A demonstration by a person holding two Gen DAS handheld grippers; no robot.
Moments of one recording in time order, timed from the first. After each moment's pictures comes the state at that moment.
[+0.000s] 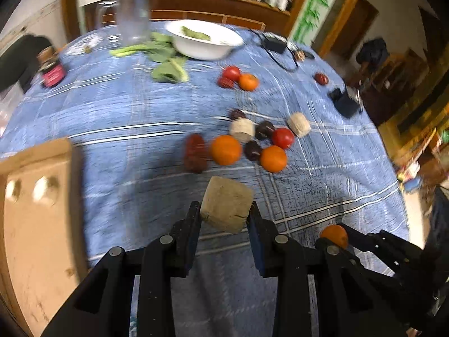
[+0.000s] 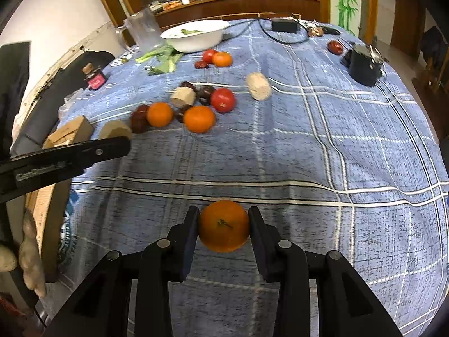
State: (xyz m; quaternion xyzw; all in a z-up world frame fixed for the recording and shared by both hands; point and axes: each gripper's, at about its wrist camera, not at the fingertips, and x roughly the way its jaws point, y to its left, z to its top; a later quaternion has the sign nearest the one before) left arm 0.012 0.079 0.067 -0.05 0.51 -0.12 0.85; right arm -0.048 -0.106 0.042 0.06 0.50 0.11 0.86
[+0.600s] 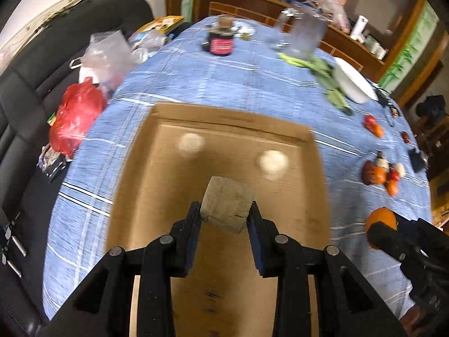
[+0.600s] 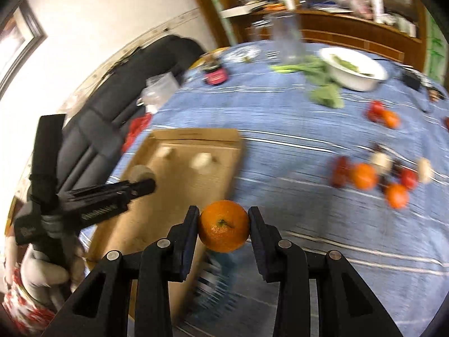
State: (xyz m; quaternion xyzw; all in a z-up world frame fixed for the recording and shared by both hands) left arm -0.018 0.311 0.067 -0.11 0.52 0.05 0.85; right arm -0.015 0.111 0.096 0.04 0.48 0.30 0.82
